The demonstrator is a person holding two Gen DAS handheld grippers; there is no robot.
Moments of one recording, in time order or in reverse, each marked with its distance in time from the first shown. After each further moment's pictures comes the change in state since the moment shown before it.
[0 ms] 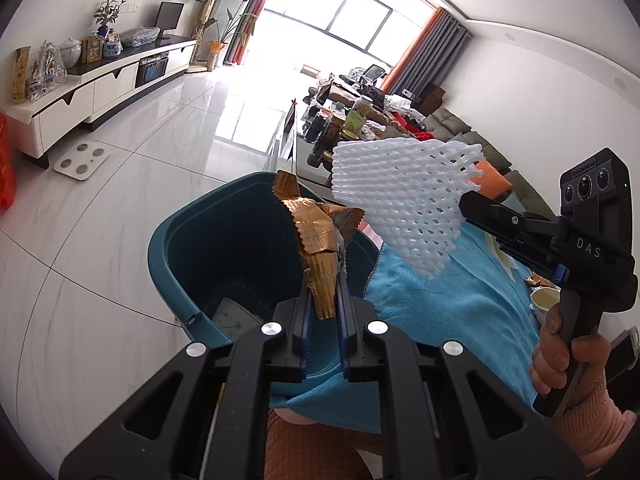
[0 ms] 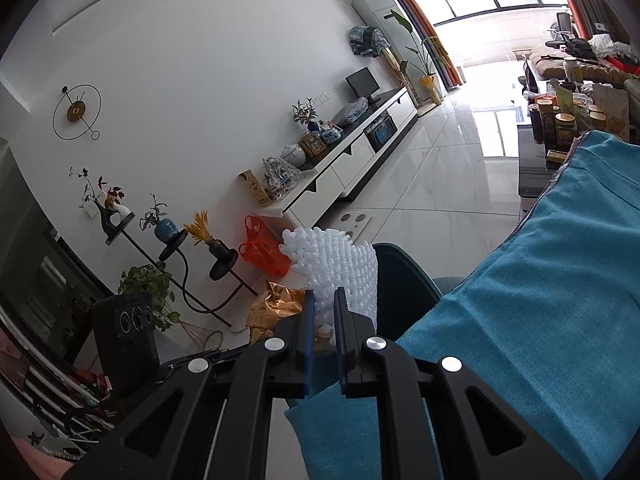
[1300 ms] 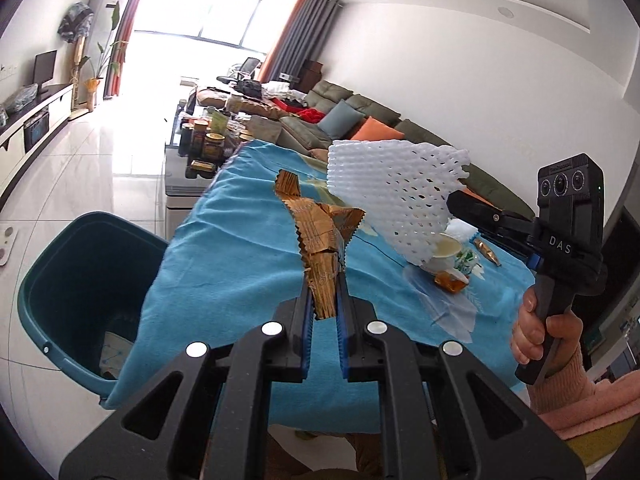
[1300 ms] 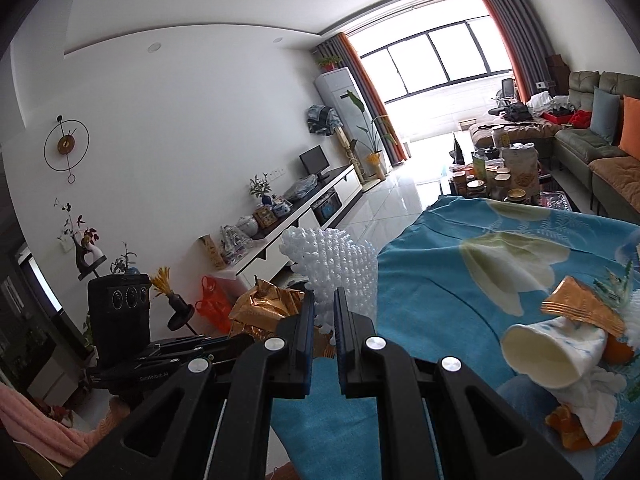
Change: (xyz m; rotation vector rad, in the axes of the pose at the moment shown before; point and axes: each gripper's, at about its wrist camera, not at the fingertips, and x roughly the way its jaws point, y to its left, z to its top) left arm -0.007 -0.148 -0.022 0.314 0.025 -0.318; right arm -0.194 -0.027 -0.063 -0.028 -0.289 -0.183
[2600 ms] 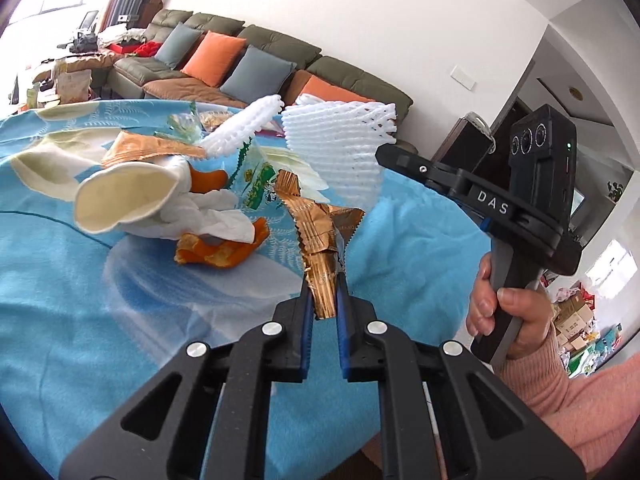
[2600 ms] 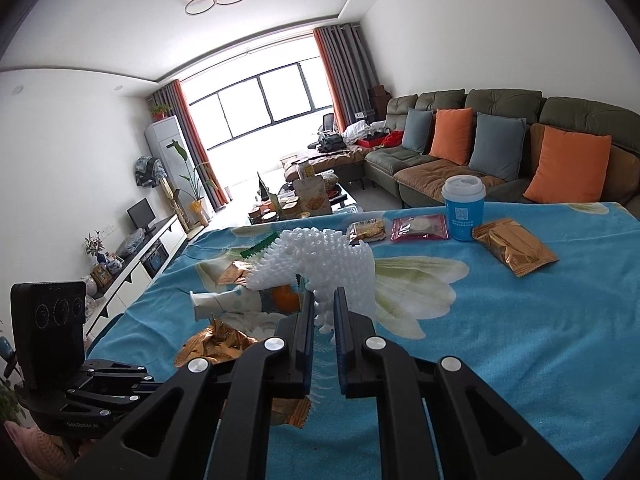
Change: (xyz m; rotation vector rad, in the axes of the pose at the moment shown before) left arm 0.208 -0.232 -0.037 0.285 0.345 -0.486; right arm -0.199 -0.110 -0.062 0.167 -0.190 -0.659
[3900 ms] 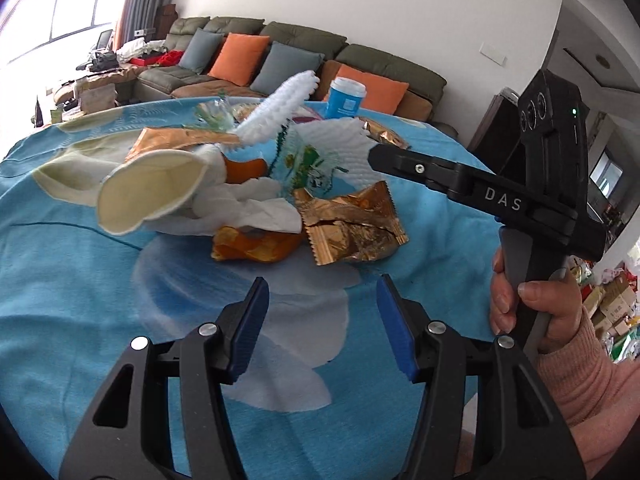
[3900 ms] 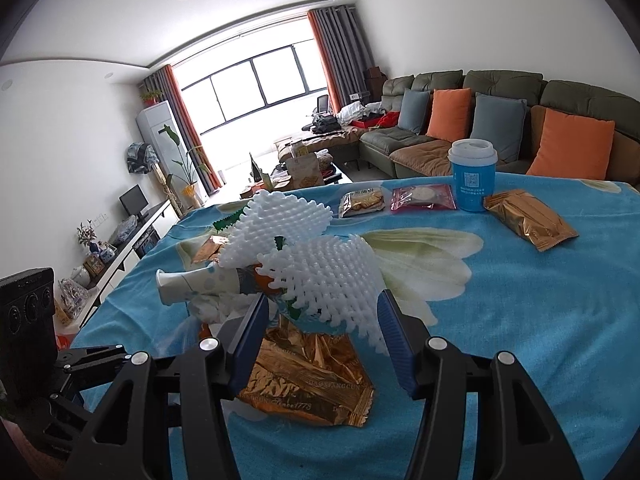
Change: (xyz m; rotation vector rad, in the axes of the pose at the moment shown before) left arm 0.011 -0.010 -0.008 0.062 0.064 0.171; right arm 0.052 -0.010 -0.018 0.003 0.085 -0.029
